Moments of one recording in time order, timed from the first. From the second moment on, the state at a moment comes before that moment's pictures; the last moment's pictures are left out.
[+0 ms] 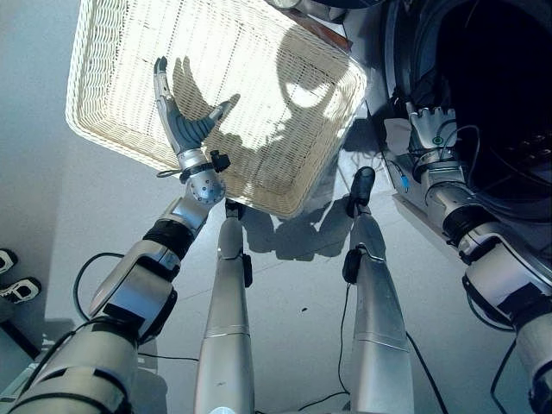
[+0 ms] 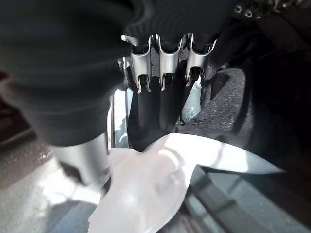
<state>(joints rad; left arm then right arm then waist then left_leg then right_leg) -1.01 0.47 -0.50 0.84 -0.09 -0.49 1.02 -1.12 -0.60 0.74 1.12 -0.79 0.31 -0.57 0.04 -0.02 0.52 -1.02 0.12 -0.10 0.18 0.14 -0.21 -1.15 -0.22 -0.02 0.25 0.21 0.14</state>
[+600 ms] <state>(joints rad) -0.99 0.47 -0.50 0.82 -0.09 -0.49 1.03 -1.12 -0.60 0.76 1.16 -0.90 0.34 -0.51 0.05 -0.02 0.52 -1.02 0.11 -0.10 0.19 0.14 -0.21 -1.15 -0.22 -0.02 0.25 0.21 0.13</state>
